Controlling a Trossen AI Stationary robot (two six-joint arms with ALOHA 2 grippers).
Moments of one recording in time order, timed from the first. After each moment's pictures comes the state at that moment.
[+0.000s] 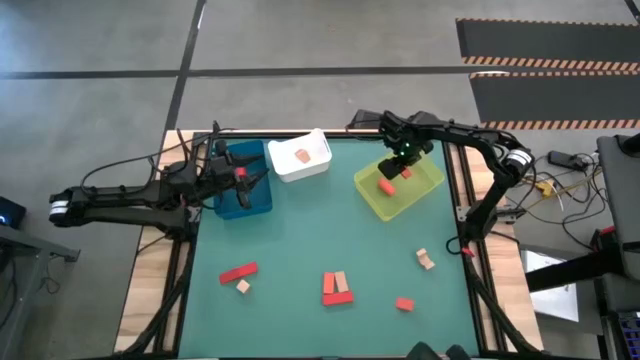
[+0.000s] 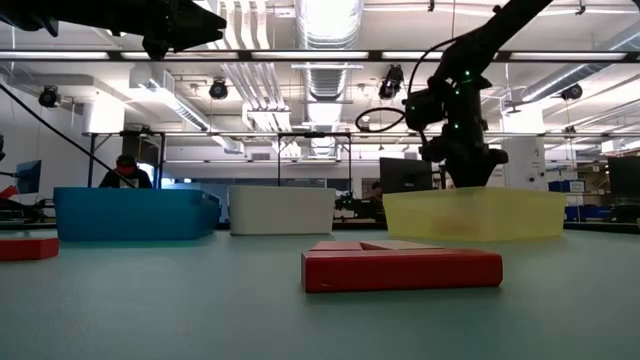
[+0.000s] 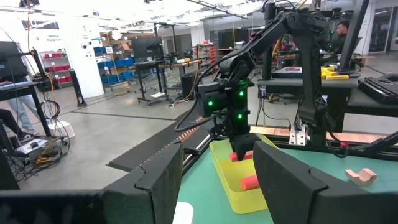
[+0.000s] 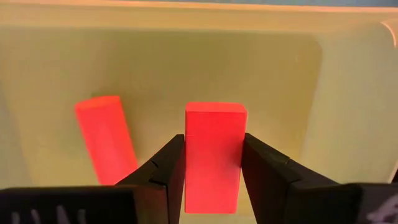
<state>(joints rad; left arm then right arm) 0.14 0.65 0.50 0.25 -0.31 0.11 -0.75 1.71 1.18 -1.00 0.00 0.19</state>
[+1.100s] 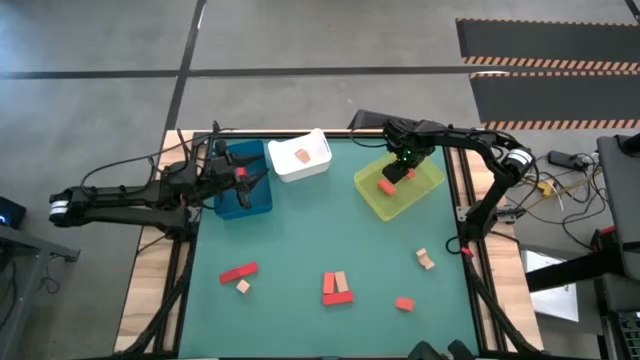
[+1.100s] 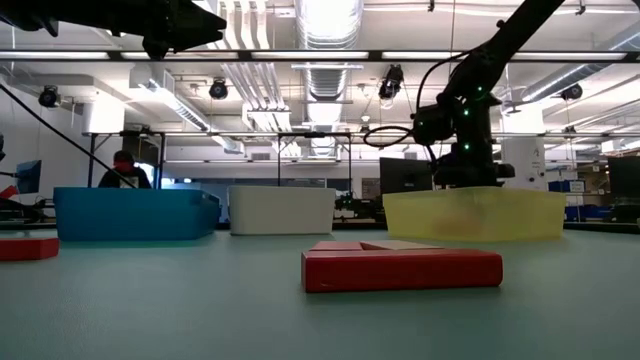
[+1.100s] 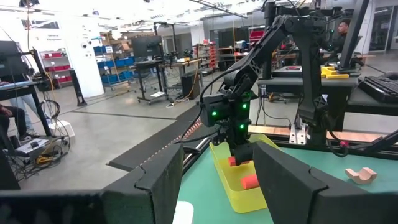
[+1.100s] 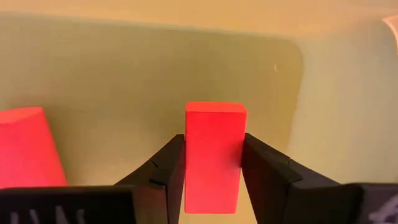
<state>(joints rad) 0.13 0.65 0.50 0.25 -0.31 0.11 -0.77 1.71 1.04 -0.83 0.11 0.12</state>
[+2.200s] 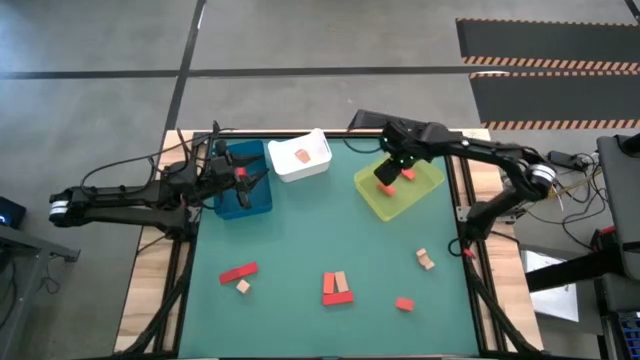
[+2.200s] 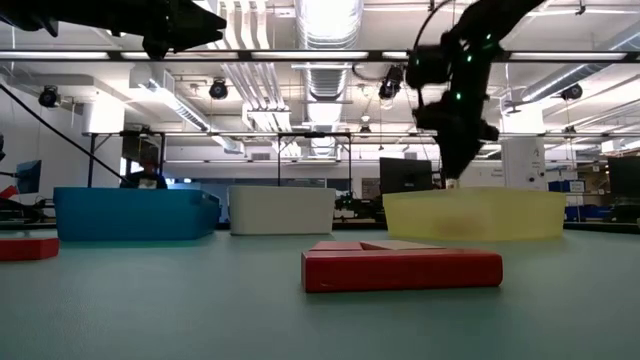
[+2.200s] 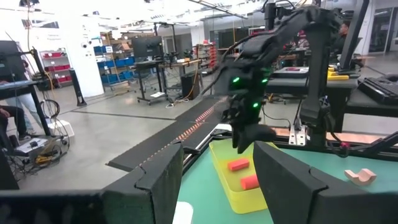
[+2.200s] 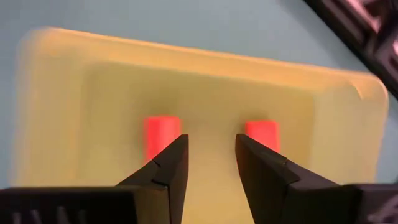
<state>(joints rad) 0.13 0.65 0.50 0.25 -0.31 0.10 -0.58 1.51 1.10 -0.87 0.11 0.22</state>
